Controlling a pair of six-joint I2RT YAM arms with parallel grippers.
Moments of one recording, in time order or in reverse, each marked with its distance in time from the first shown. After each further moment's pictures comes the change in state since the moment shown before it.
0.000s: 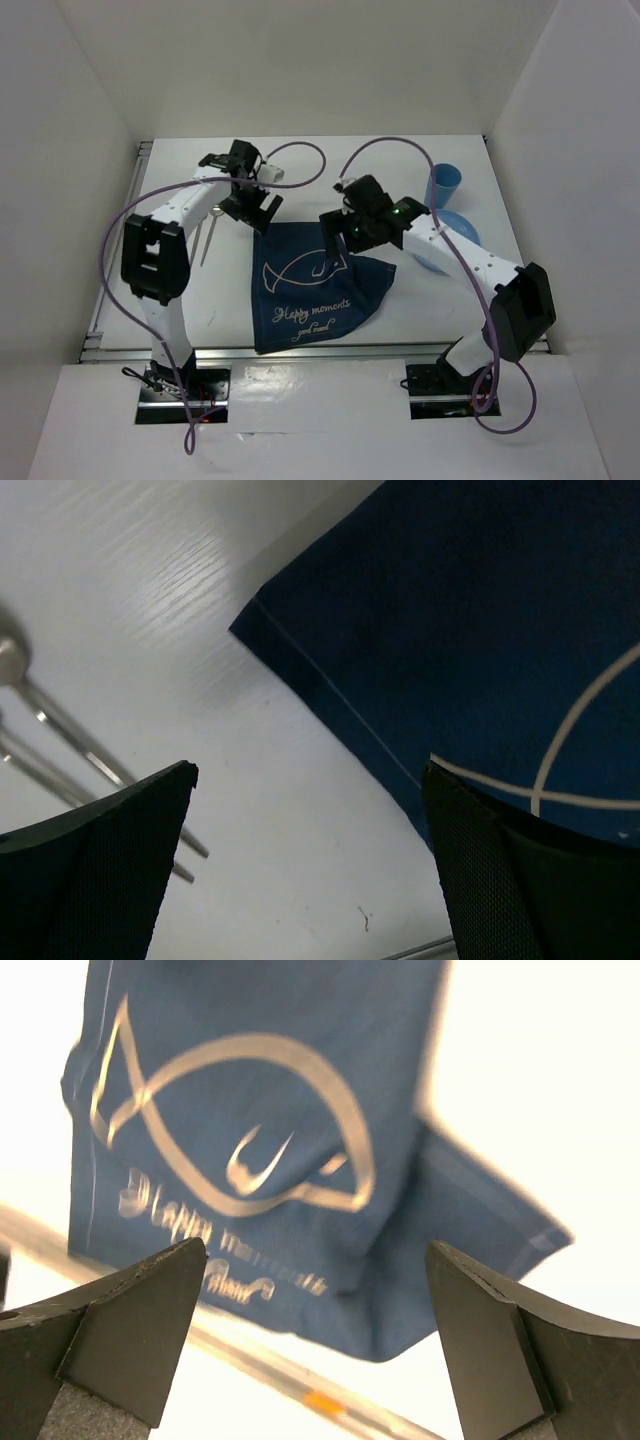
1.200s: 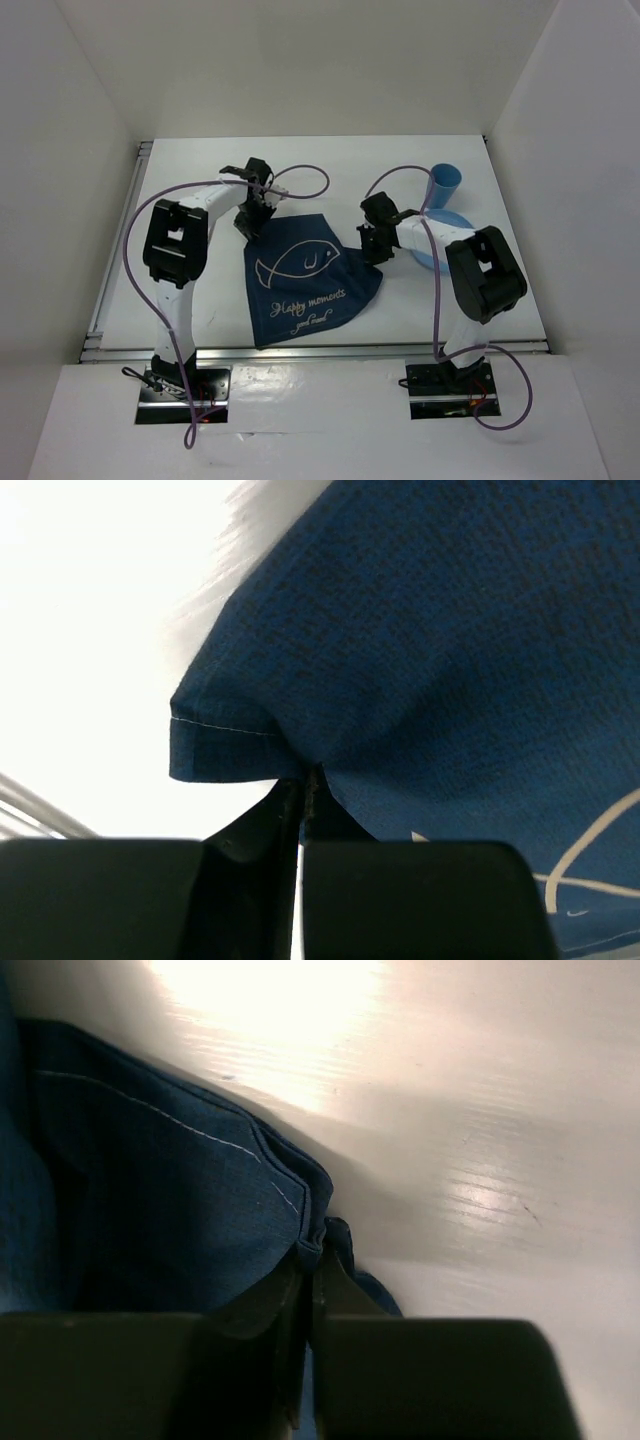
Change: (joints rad) left arm -0.026 0.249 0.020 0.051 -0.080 -0.029; right arm -0.229 0.251 -0.205 0.268 0.022 0.000
